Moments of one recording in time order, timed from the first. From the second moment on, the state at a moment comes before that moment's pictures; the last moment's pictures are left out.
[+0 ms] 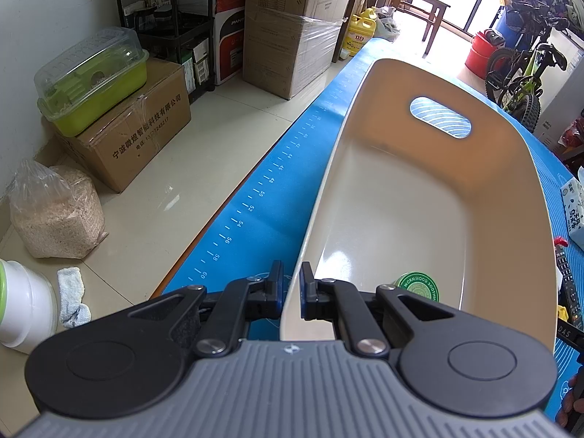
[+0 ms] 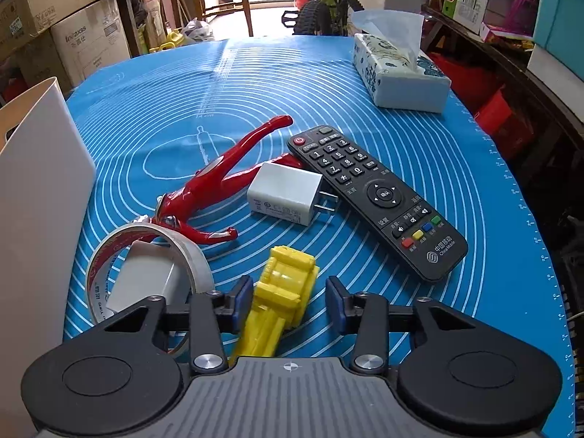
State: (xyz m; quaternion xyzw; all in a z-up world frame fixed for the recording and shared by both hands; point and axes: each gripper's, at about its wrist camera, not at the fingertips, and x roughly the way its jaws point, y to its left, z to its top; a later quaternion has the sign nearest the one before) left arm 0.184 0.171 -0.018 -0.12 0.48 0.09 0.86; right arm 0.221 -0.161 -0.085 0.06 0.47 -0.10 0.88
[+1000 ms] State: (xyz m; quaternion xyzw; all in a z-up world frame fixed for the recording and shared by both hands) left arm 0.184 0.171 -0.018 -0.12 0.48 0.09 0.86; right arm 0.184 -0.147 0.027 0.05 0.30 -0.06 0.95
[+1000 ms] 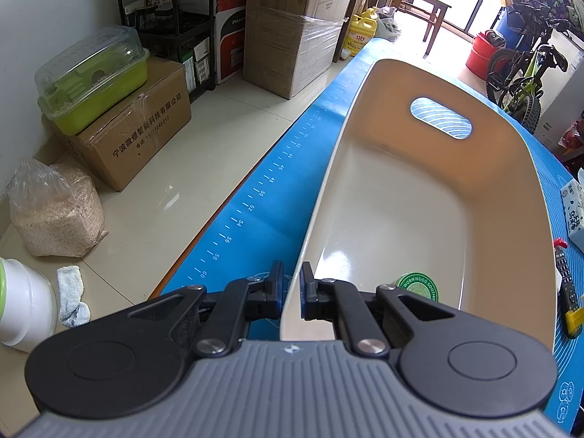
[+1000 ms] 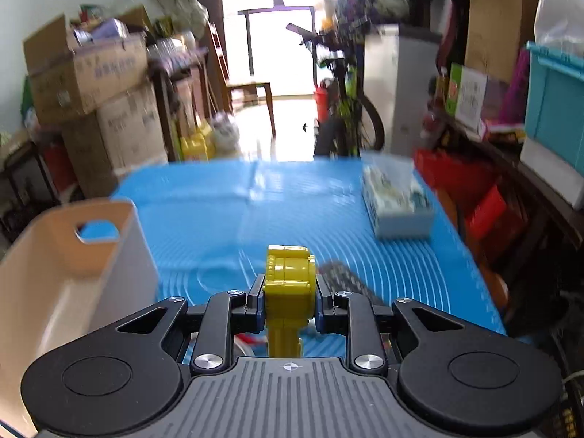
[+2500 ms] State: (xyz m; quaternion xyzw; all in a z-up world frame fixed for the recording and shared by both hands) left arm 0.184 0.170 -0.019 -0.12 0.48 0.10 0.86; right arm 0.226 0.042 -0.020 0.03 0.46 0.14 0.88
